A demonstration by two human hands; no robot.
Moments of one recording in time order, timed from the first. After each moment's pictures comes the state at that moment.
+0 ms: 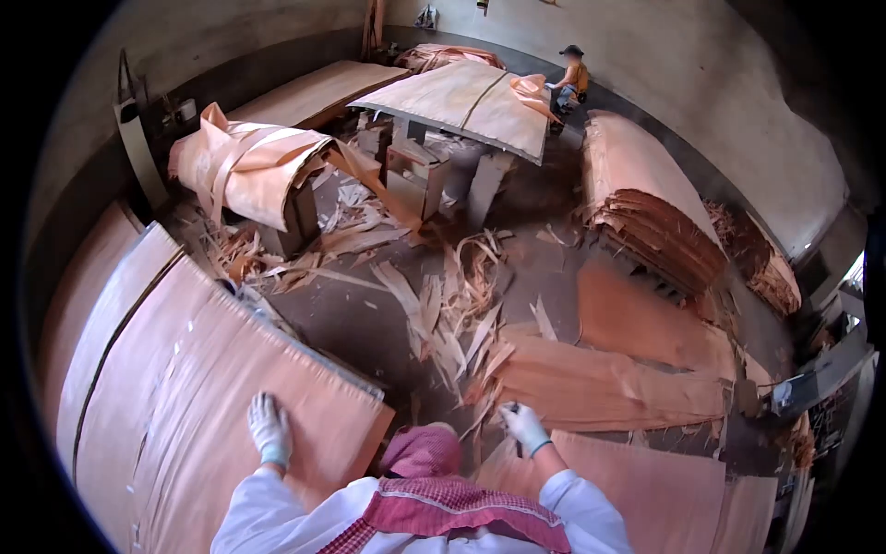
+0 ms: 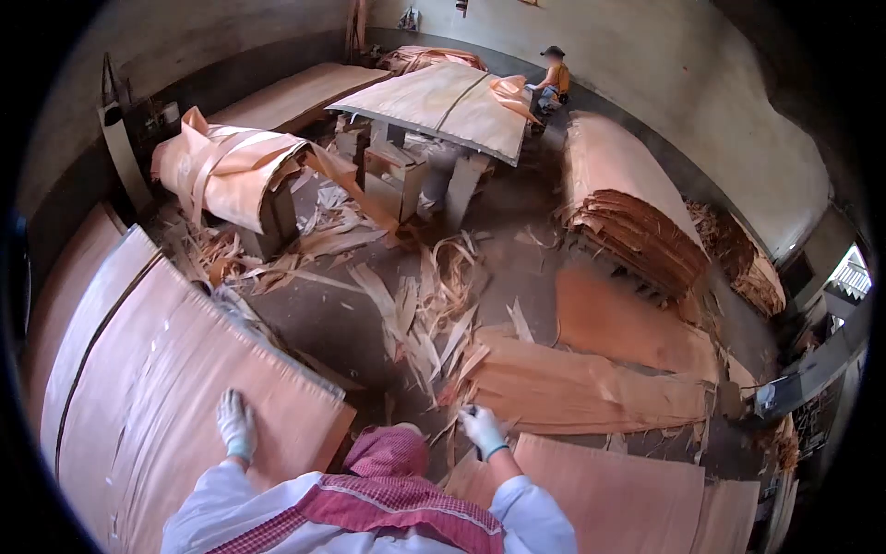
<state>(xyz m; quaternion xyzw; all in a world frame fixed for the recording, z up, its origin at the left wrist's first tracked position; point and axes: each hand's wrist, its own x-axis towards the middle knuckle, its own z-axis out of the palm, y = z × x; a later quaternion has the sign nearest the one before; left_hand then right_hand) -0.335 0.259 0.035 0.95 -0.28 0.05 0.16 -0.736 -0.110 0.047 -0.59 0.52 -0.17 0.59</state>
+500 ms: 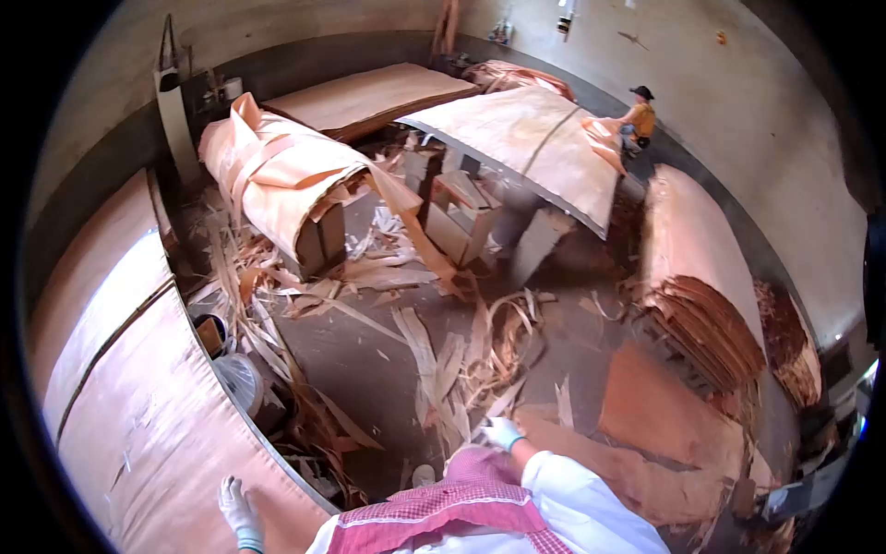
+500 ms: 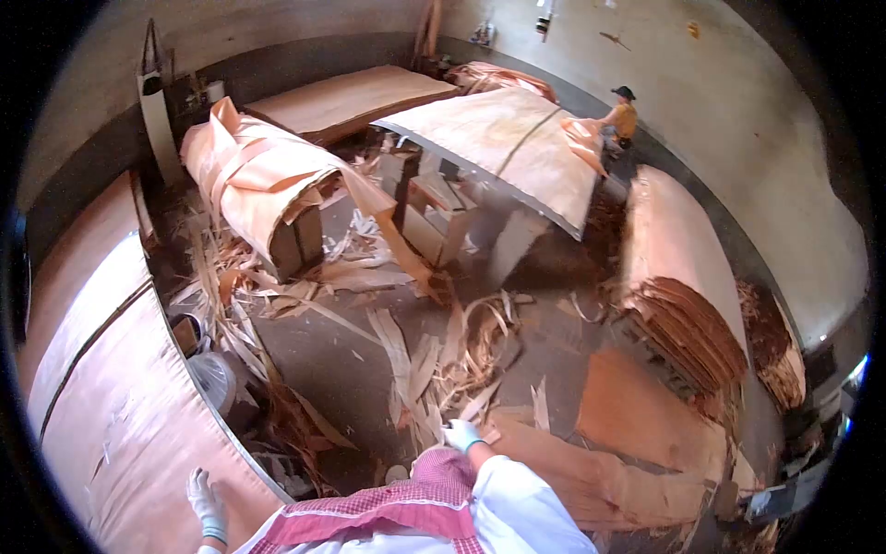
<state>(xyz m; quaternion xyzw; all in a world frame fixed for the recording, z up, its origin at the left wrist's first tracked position) -0.313 0.187 0.056 0.98 -0.12 0.06 0.15 -0.480 -0.430 -0.027 -0.88 0.35 0.16 0.27</state>
